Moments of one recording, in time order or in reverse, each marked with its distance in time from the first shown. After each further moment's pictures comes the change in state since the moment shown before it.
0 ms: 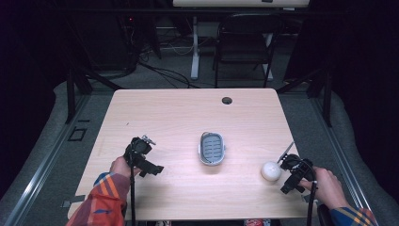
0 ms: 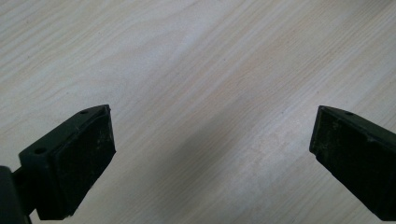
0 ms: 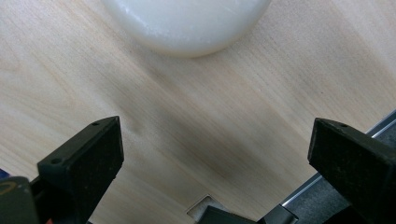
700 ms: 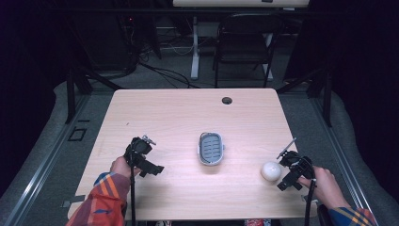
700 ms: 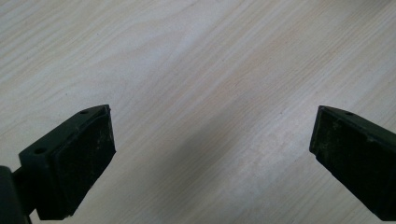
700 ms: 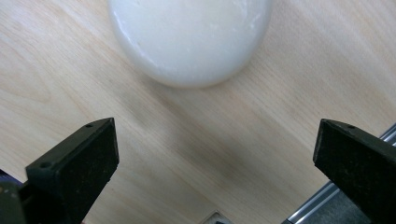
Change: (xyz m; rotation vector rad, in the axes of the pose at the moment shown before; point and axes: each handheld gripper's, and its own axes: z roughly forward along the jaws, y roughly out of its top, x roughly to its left) left arm 0.000 0.001 0.000 0.004 -0.001 0.006; right arm 0.000 0.005 -0.007 -0.066 0.050 0.055
